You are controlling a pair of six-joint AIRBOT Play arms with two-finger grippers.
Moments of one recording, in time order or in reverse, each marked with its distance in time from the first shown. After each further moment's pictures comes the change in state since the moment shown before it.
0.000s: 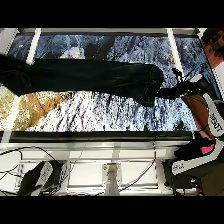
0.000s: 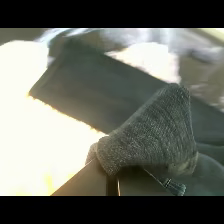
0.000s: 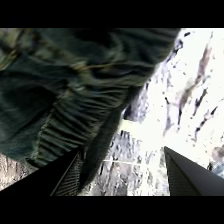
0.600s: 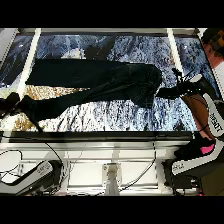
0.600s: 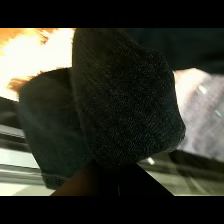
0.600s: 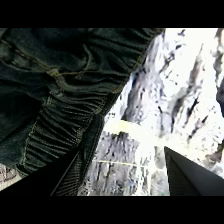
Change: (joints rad) left arm 0.085 -0.310 -0.156 -0.105 -0.478 0.068; right arm 0.000 0.000 0.000 -0.001 -0.005 0.000
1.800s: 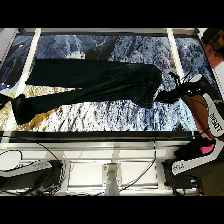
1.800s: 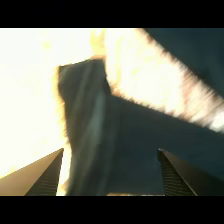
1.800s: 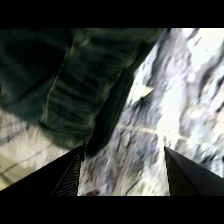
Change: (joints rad) left arm 0.270 -0.213 -0.017 -0.126 0.526 0.476; right arm 0.000 0.000 0.000 0.003 0.192 0.010
